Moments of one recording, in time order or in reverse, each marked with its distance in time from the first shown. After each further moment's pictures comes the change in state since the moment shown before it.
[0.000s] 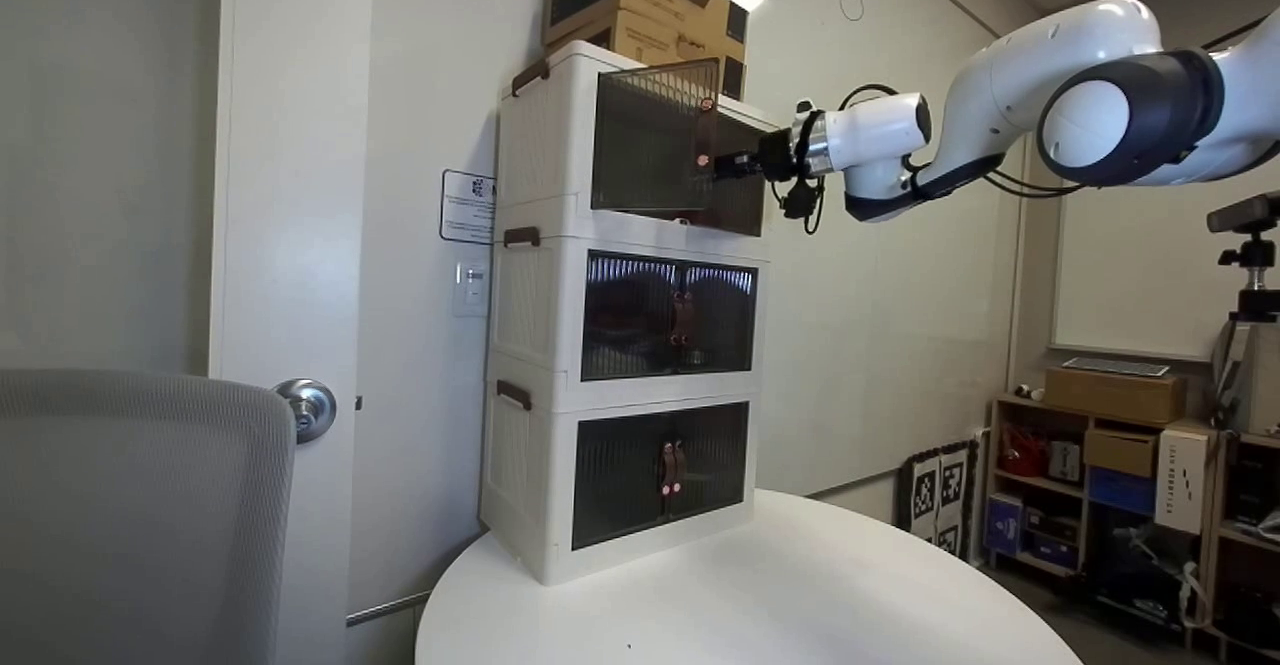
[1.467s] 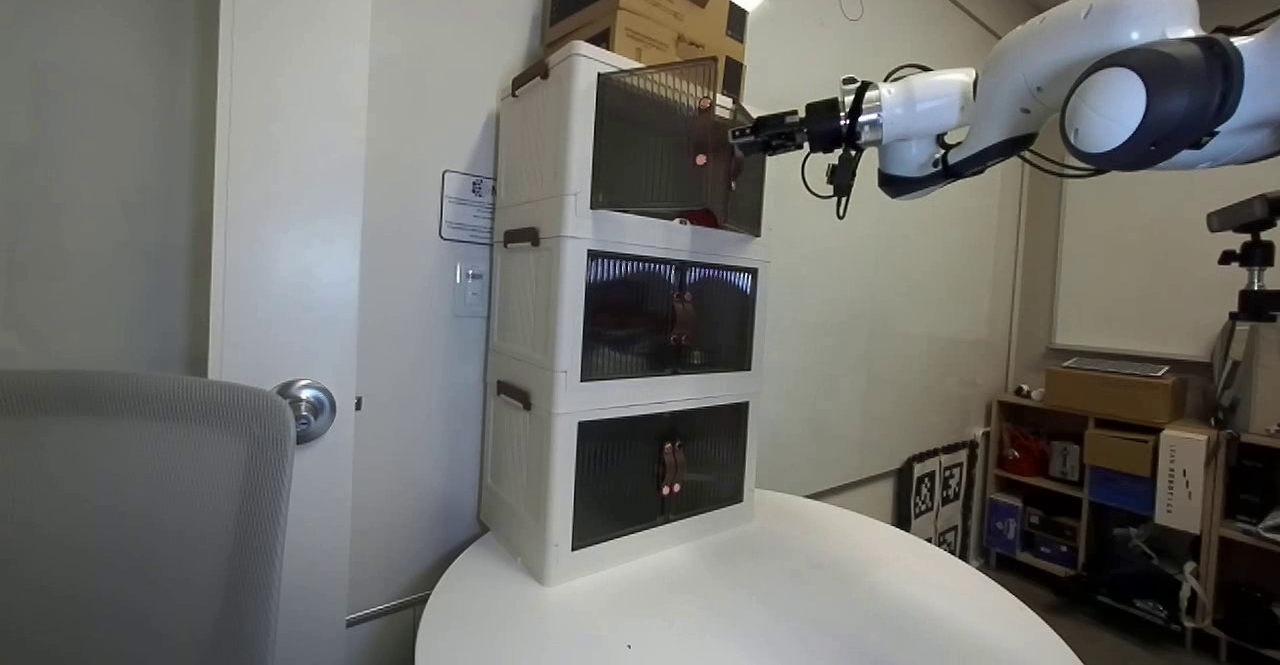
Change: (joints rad) arm -0.076 -0.062 -0.019 0.001 0.029 0.234 0.155
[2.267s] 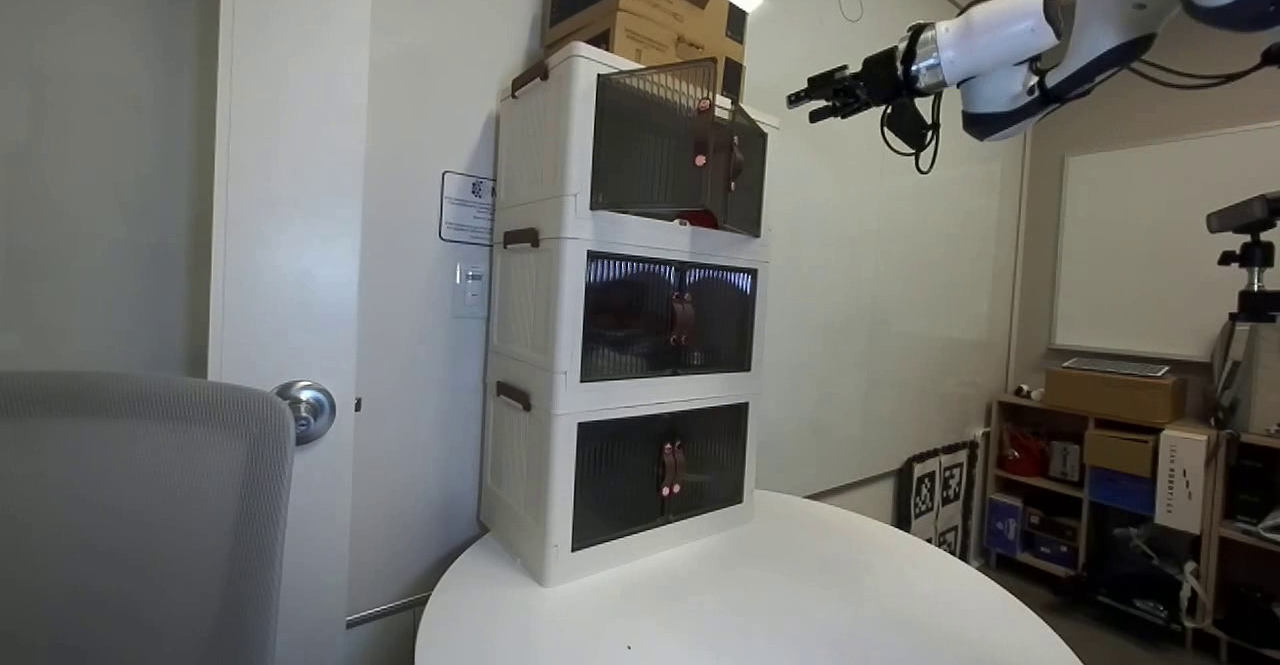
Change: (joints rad) arm -0.030 -0.375 -0.033 -0.404 -0.128 -0.236 0.064
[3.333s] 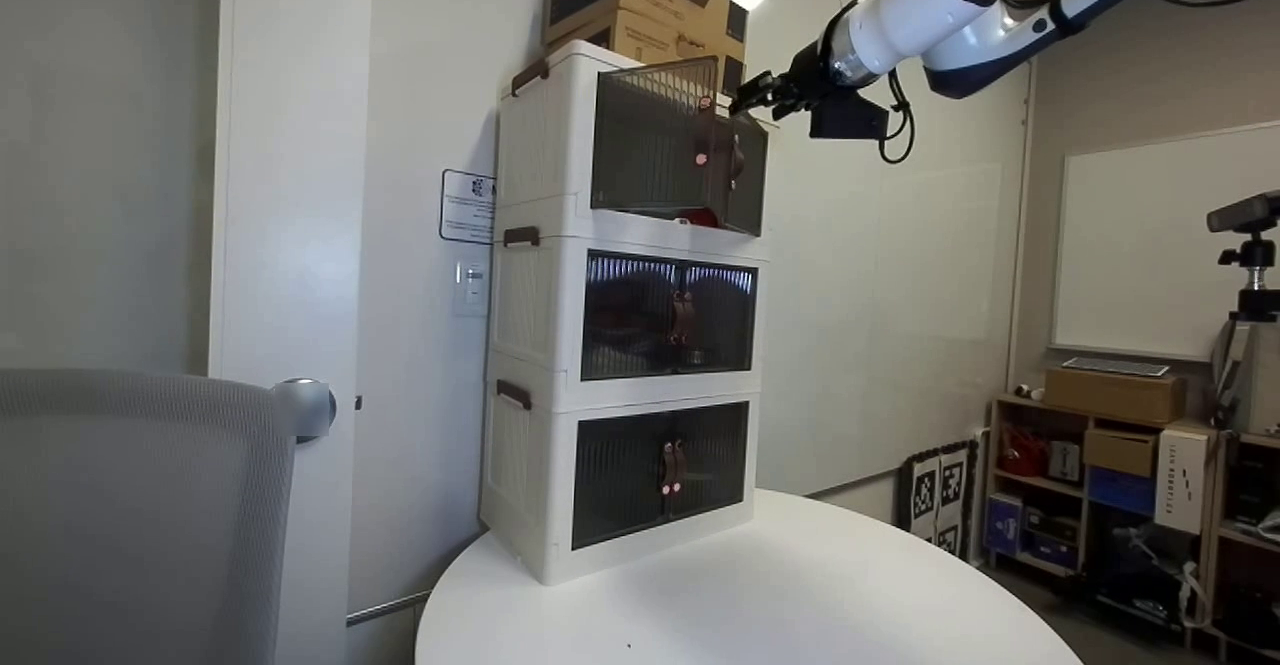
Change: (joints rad) arm 0.429 -0.318 -0.029 -0.443 -0.445 -0.712 0.268
